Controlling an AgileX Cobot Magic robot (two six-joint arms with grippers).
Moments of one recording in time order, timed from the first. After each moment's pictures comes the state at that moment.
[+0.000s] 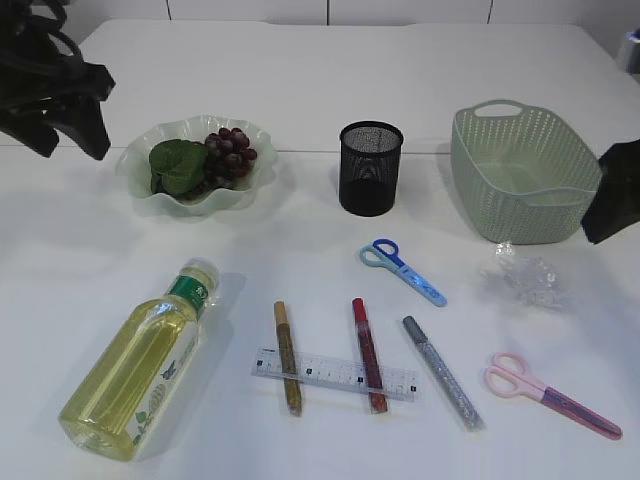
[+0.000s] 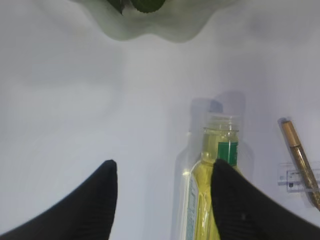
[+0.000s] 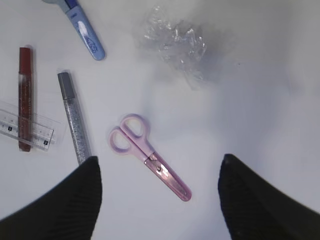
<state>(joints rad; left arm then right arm) -0.23 1.76 -1.58 -0.07 1.11 -0.03 0.00 1.45 -1.15 0.20 1.05 -0.21</state>
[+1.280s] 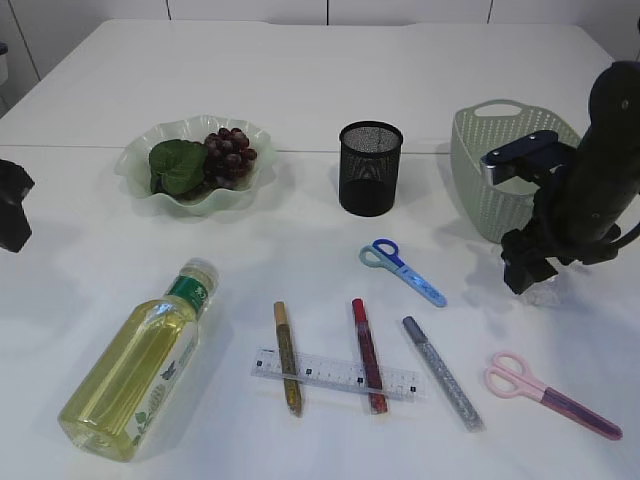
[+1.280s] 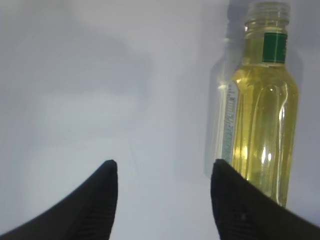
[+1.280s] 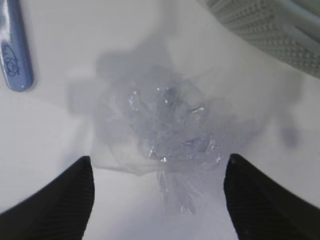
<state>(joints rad) -0.23 1.49 -1.16 0.04 1.04 -0.04 0.12 1.90 -1.22 -0.02 0.75 -0.36</state>
